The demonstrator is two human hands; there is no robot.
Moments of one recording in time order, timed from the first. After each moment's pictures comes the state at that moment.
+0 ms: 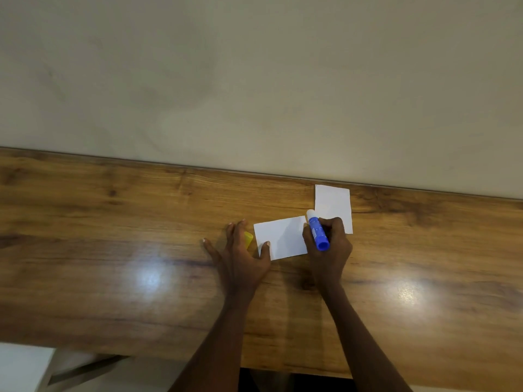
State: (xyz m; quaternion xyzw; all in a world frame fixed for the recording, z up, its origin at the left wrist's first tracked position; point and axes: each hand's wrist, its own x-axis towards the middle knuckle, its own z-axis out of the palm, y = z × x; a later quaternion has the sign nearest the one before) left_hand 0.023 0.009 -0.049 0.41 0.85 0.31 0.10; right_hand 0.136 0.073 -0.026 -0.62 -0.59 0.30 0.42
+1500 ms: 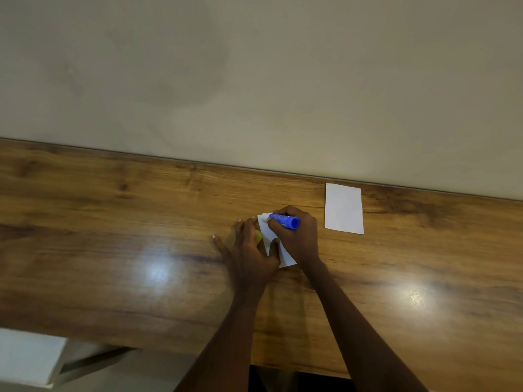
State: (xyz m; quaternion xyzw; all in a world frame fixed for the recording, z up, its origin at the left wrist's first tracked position) left_hand 0.022 0.008 -0.045 0.43 0.85 0.30 0.08; right_hand 0.087 0.084 -0.024 -0.50 -0.69 0.42 0.30
